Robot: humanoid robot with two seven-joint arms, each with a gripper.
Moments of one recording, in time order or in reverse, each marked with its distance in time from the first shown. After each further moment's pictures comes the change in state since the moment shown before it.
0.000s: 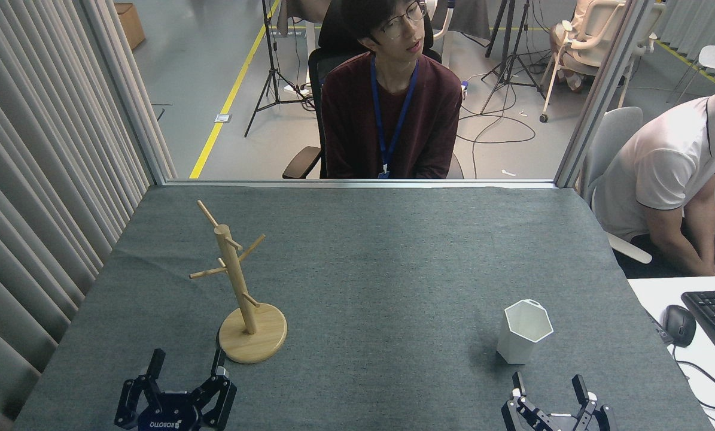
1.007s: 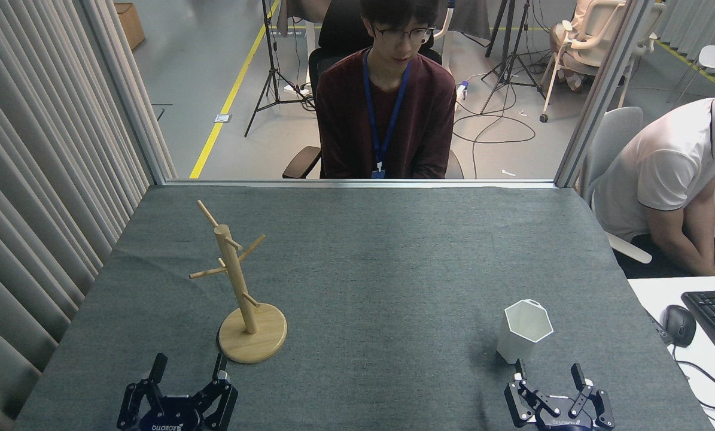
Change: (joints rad) left arm 0.002 0.000 -0.002 0.022 -0.002 0.000 -0.002; right arm -0.168 -0.050 -0.002 0.259 -0.010 0.035 -0.010
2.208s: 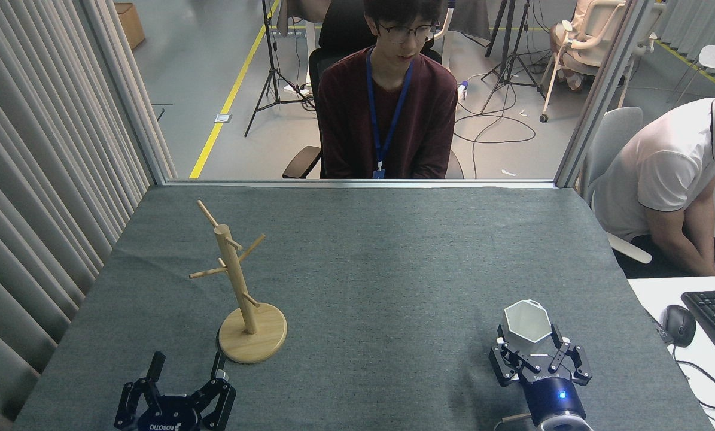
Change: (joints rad) left arm 0.001 0.006 0.002 -0.006 -0.002 -0.003 0.010; right arm -0.220 -0.056 0.087 0.235 0.008 0.004 0.001
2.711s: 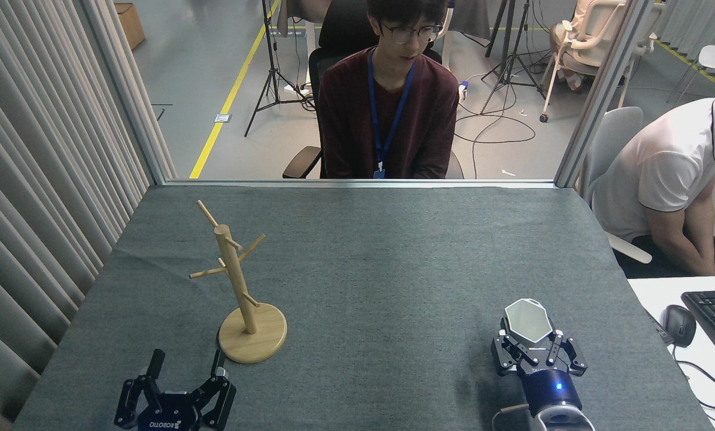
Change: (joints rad) left arm -0.007 0.002 -0.001 -0.001 -0.002 0.000 0.002; right arm -0.073 -0.002 0.003 0.120 0.003 0.003 -0.030
